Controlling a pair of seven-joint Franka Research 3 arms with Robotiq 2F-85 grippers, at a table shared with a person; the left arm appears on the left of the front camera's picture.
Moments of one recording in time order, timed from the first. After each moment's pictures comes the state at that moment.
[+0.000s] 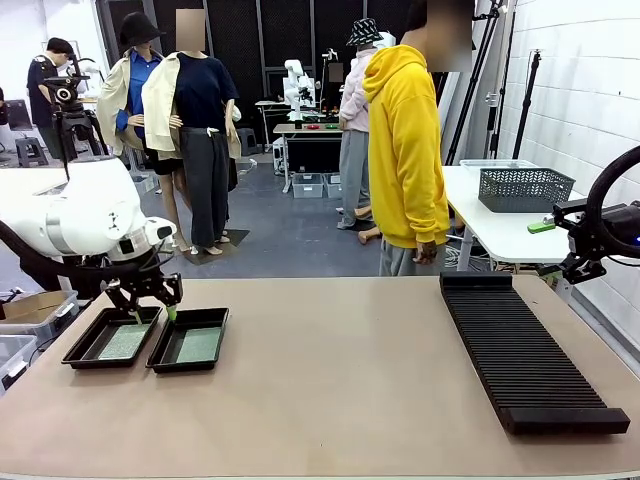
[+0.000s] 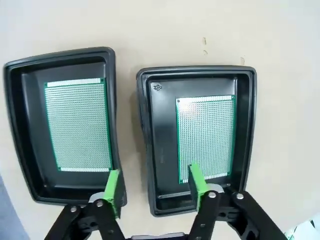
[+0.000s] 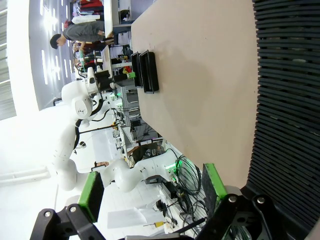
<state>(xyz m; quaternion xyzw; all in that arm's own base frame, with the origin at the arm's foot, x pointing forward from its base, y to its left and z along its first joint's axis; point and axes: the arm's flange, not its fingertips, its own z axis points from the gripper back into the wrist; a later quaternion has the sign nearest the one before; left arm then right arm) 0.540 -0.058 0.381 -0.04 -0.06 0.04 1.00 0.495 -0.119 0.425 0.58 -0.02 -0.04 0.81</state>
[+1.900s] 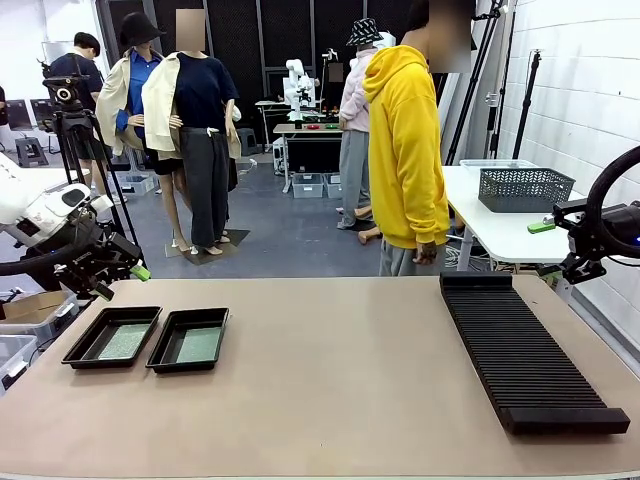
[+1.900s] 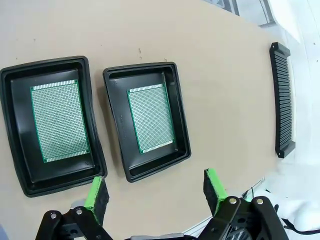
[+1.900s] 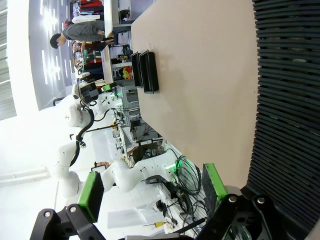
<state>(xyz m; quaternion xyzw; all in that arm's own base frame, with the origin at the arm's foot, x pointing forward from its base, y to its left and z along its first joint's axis) 0.486 0.030 0.442 -0.25 -0.13 0.00 0.96 0.495 -0.119 0.425 0.58 -0.02 -0.04 0.81</state>
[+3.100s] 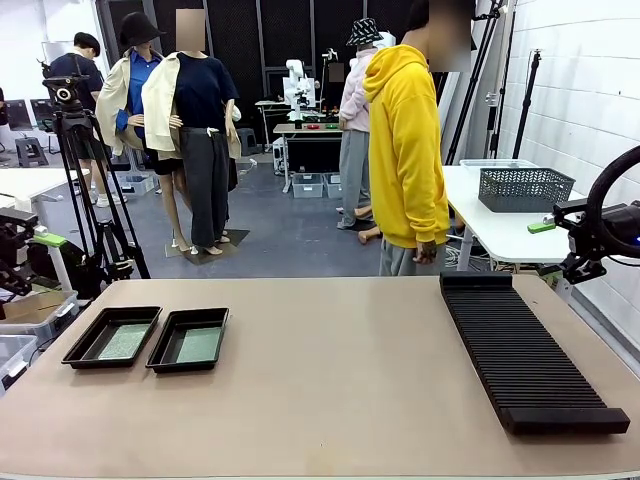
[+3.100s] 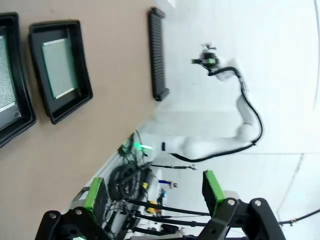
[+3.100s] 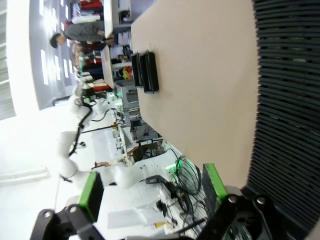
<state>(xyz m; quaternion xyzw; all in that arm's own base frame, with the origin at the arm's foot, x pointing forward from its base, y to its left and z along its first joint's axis) 0.473 0.177 0.440 -0.58 0.00 -0.04 0.81 0.495 -0.119 0.425 0.58 -0.02 -0.04 0.81</state>
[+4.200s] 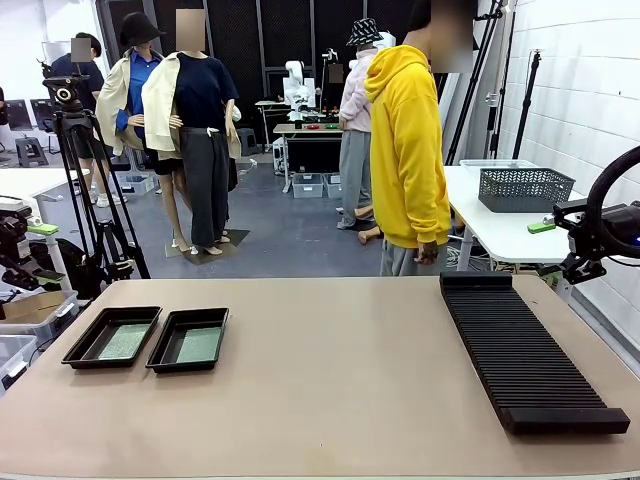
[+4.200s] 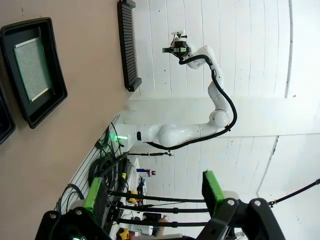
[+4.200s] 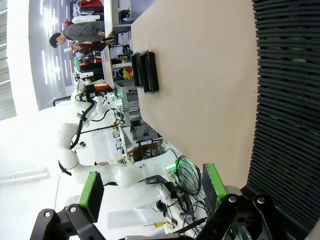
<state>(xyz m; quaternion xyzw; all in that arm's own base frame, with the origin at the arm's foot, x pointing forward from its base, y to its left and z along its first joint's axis) 0.494 0.181 0.431 -0.64 0.03 -0.07 0.77 0.495 -0.119 0.425 0.58 -0.02 -0.04 0.81</state>
